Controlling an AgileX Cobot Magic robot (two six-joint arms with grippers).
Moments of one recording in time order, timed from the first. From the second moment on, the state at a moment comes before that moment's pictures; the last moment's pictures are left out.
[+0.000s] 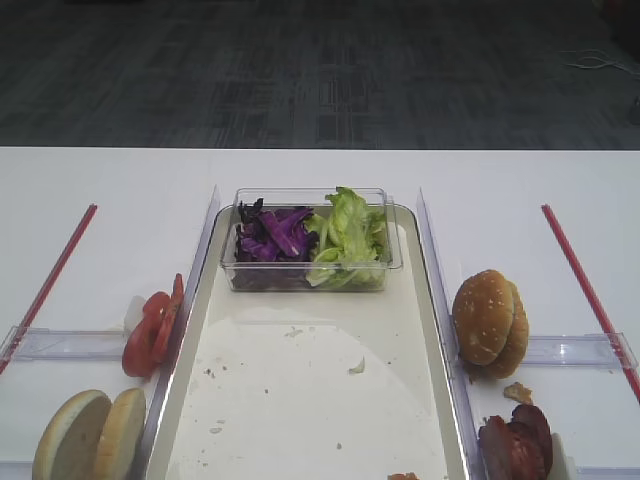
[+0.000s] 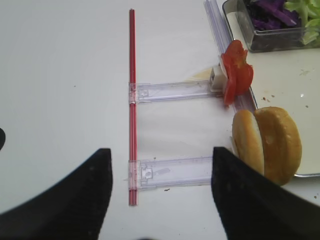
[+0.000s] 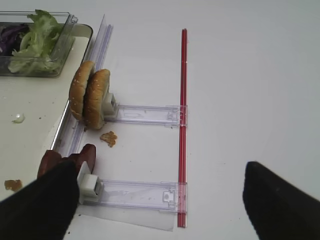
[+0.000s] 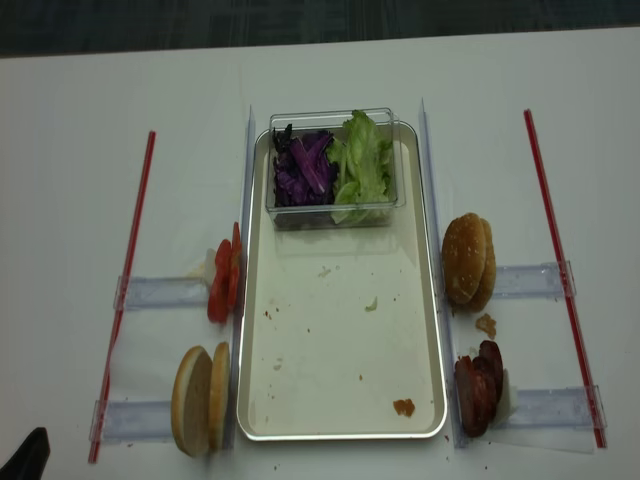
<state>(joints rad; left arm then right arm) 0.03 -0.02 -0.49 -0.04 1.18 0.03 -0.04 -0.02 -0.47 0.14 1.14 -0.10</state>
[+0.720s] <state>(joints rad) 0.02 0.01 -0.56 -0.06 1.22 0.09 -0.04 -0.02 -0.47 0.14 1.14 -0.10</state>
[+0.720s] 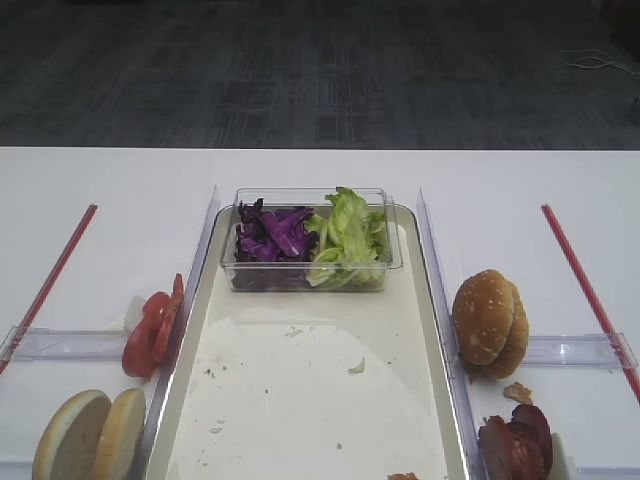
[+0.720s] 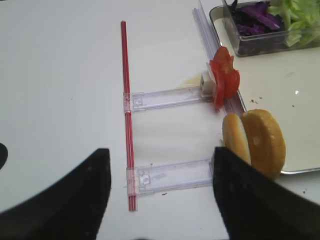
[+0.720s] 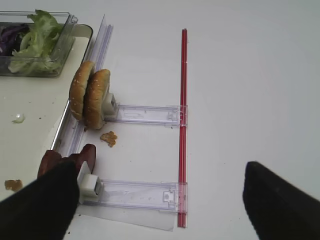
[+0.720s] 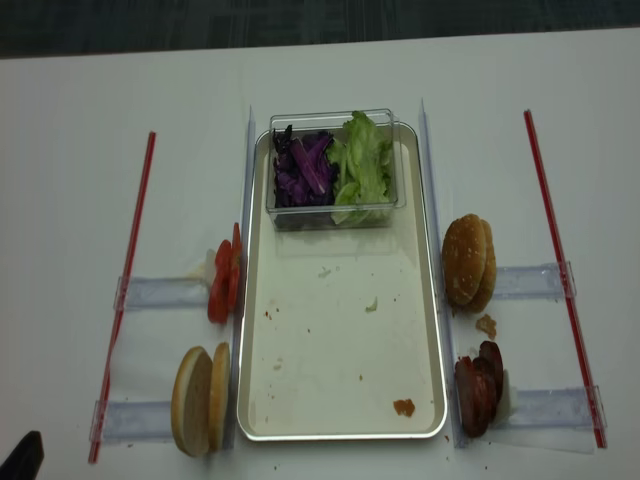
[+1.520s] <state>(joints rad) -0.04 0.40 -0.72 -0.03 1.27 -0.04 -0.04 -0.02 -0.47 0.14 1.14 -0.10</state>
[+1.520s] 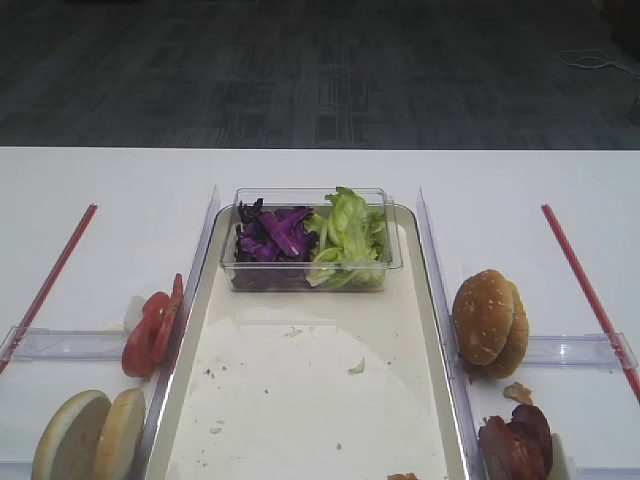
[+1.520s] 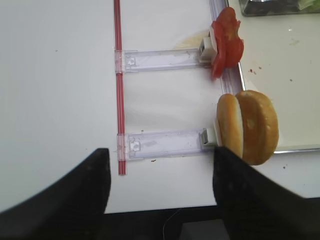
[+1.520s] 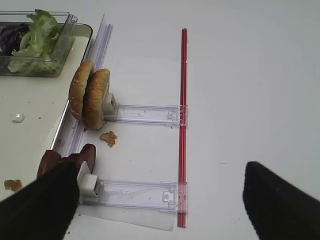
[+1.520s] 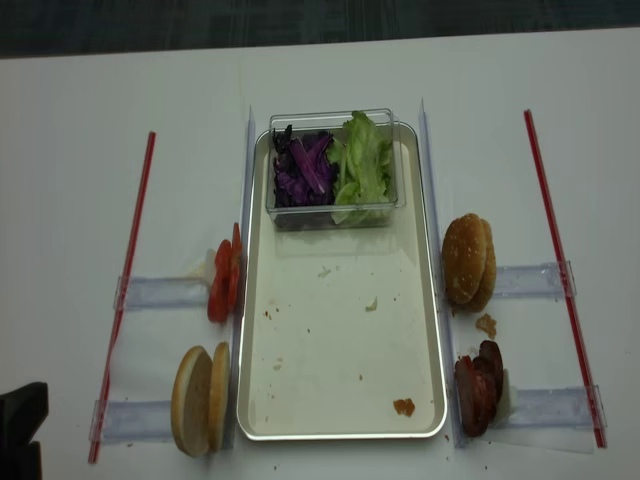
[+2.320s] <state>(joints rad) -0.05 0.70 -0.80 -0.04 1.26 -0.04 -0.04 -0.02 -0.47 0.14 1.14 -0.10</state>
